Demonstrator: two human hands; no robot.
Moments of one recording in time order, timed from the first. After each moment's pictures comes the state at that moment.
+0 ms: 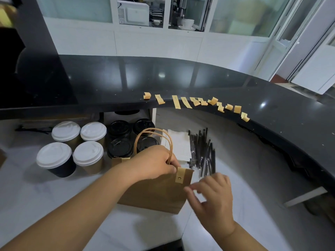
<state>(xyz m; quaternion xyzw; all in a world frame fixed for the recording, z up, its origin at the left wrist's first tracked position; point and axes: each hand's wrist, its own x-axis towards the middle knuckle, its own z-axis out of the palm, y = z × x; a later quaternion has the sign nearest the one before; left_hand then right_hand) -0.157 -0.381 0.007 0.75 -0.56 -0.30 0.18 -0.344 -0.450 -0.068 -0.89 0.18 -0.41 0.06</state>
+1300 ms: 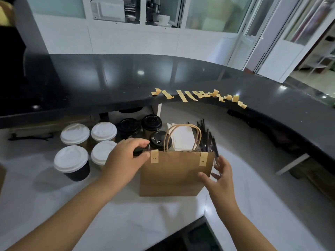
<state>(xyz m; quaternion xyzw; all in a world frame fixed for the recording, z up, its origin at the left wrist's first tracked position) -0.076 -0.264 -0.026 0.77 -0.47 -0.13 0.41 -0.310 -0.380 -0.076 -0.64 0.51 -0.35 0.46</state>
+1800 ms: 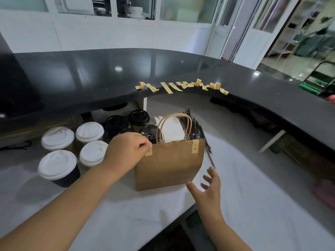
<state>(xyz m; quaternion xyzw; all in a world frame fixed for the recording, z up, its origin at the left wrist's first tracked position) -0.070 -0.287 -0.026 0.73 -0.59 -0.07 0.33 -0.308 -0.312 -0.104 -0.57 0.58 -0.38 0.45</state>
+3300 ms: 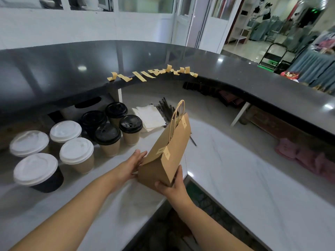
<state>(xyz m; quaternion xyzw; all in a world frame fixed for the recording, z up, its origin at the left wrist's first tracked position) -0.093 -0.271 -0.115 0.54 -0.42 -0.66 0.33 -0.285 -0.260 -0.158 -0.55 0.49 -0.36 0.57</state>
